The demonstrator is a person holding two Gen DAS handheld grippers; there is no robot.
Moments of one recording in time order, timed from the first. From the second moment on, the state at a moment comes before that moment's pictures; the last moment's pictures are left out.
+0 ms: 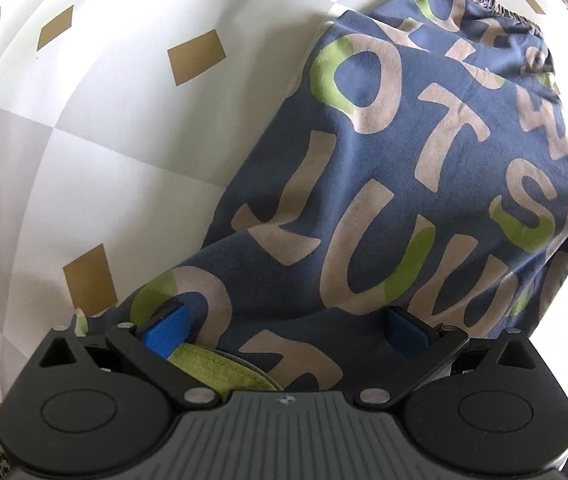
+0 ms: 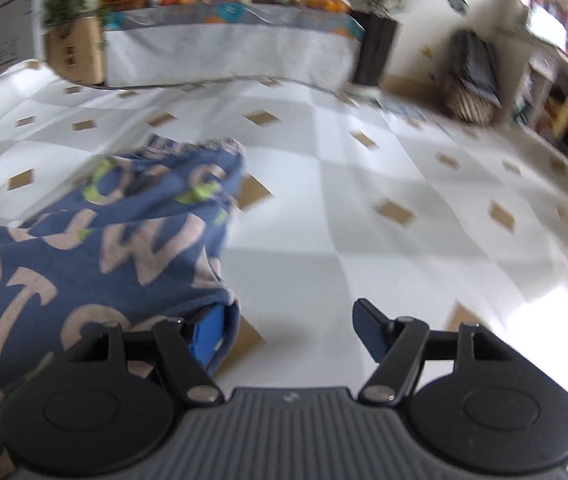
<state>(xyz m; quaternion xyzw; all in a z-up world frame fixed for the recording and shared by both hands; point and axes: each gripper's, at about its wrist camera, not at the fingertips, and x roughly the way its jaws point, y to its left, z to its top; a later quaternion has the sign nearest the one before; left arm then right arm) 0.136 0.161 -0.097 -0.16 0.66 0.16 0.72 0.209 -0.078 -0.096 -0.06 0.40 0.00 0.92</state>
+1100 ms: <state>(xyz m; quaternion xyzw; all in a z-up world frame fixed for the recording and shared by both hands) 0.121 0.176 -0.074 -0.15 0.64 0.17 0.74 0.177 -0.071 -0.065 0.06 0.47 0.27 0.84</state>
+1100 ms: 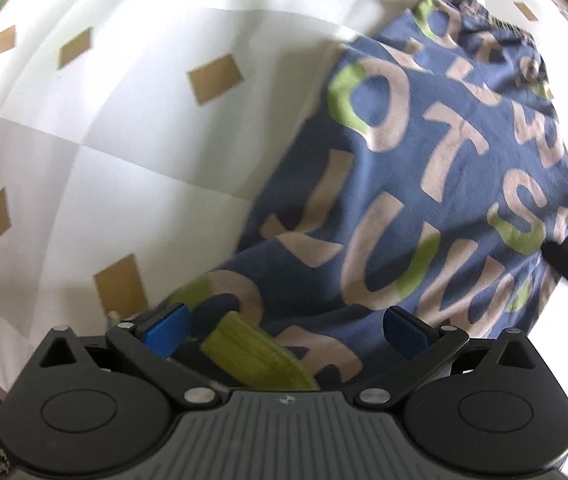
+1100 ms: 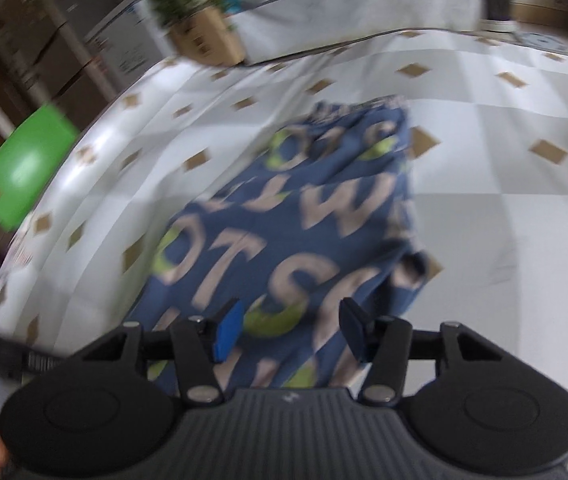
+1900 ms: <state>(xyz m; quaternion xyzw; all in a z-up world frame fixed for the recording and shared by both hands) 0.117 0.182 -0.030 -0.16 0.61 0.18 0.76 0.149 -0.072 -0.111 0.27 0.57 0.26 0.73</state>
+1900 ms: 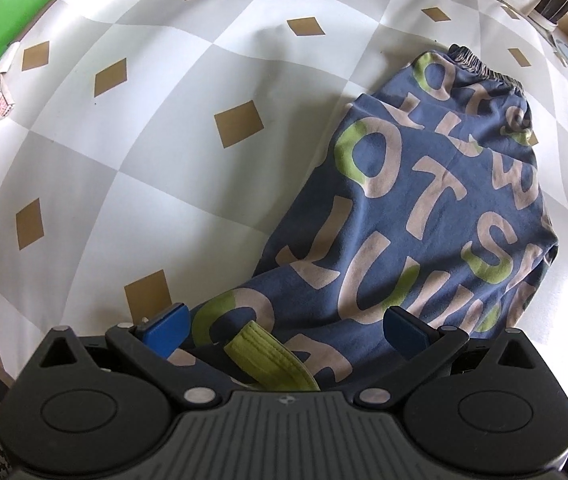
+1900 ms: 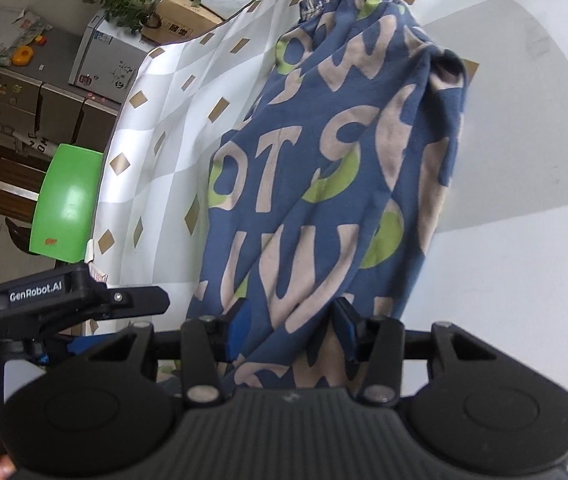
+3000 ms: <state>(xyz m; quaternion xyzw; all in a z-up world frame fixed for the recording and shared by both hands) 0.118 0.179 -0.035 -0.16 0.62 0.18 0.75 0.132 -0.049 -0.103 0.21 0.55 0.21 0.78</state>
